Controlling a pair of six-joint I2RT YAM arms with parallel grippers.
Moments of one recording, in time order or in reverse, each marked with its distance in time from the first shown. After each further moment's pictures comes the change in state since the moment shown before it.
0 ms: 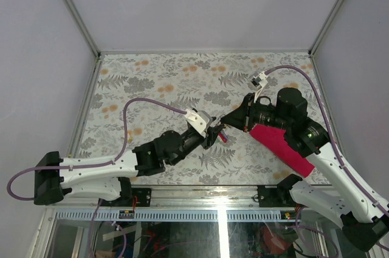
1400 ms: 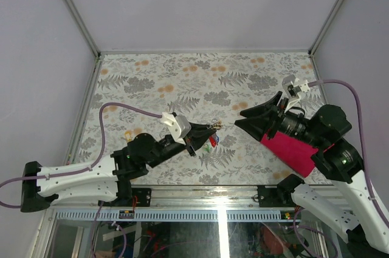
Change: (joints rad) left arm -0.006 -0.216 -0.042 -0.024 0.206 -0.015; right arm 0.006 -0.209 0.076 -0.019 0.072 -0.024
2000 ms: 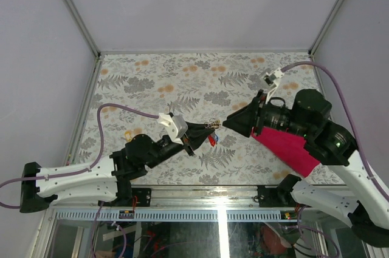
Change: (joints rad) left arm 0.000 -0.026 -0.021 0.025 0.006 -0.001; right arm 0.107 0.171 0.196 -0.190 0.056 0.071
